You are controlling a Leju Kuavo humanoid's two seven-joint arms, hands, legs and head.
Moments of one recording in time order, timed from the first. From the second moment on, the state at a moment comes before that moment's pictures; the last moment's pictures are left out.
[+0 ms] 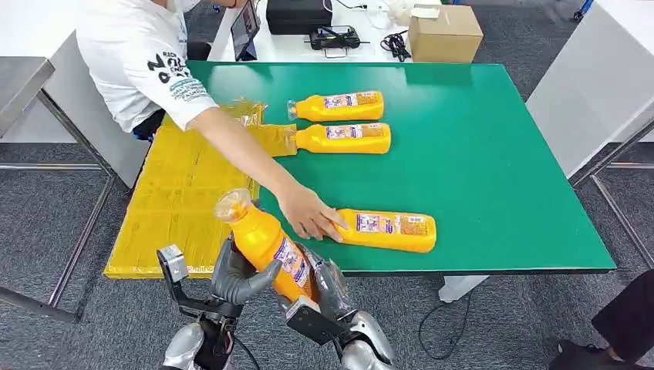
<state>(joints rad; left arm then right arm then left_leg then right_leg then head) -0.03 -0.24 -0.38 -1.32 0.18 -0.37 -0.49 -0.12 0.22 0.53 -0.96 0.60 -0.28 -0.59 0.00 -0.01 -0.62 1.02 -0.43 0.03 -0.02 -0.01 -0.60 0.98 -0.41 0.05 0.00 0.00</state>
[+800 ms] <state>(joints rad) -0.06 -0.23 -0.39 -1.24 0.11 -0.36 -0.49 -0.15 0.22 0.60 -0.96 0.62 -0.22 -0.61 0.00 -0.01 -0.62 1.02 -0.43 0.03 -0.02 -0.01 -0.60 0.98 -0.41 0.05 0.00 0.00</state>
